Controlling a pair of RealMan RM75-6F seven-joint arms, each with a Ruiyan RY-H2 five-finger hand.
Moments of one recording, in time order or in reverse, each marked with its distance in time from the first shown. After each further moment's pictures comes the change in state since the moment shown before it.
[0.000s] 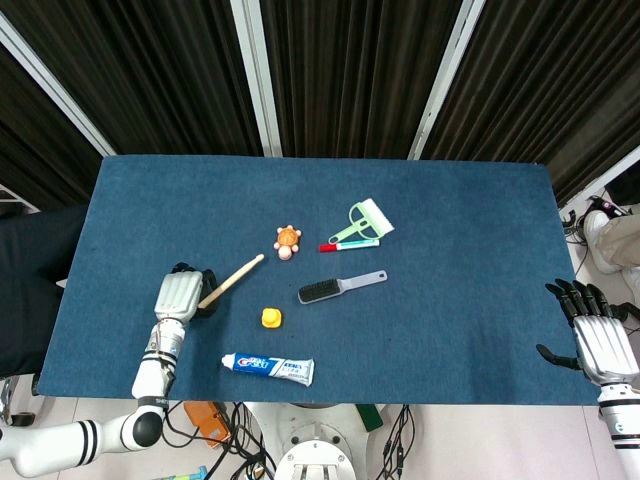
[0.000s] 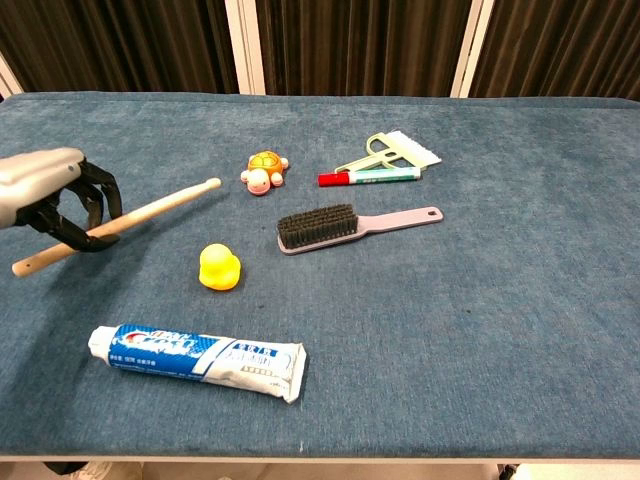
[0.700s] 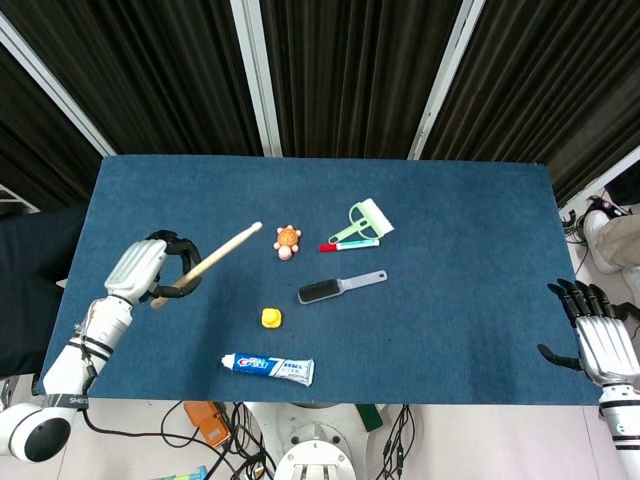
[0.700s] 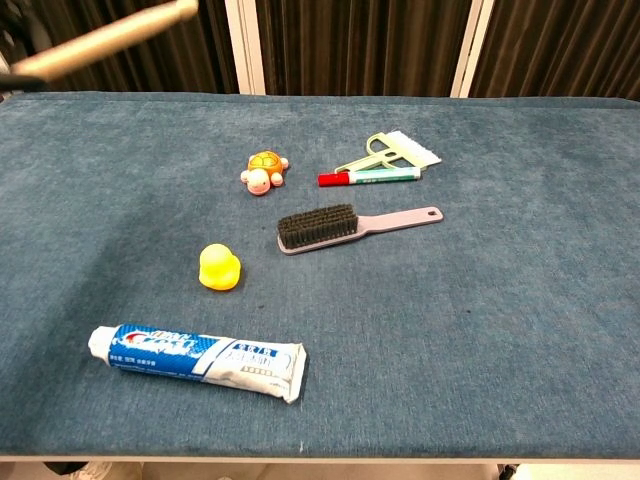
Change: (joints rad) left arm 0.037 0.608 -0.106 -0.416 0.255 -0.204 -0.579; right arm -0.005 0.002 0.000 -0.005 0.002 0.007 -0.003
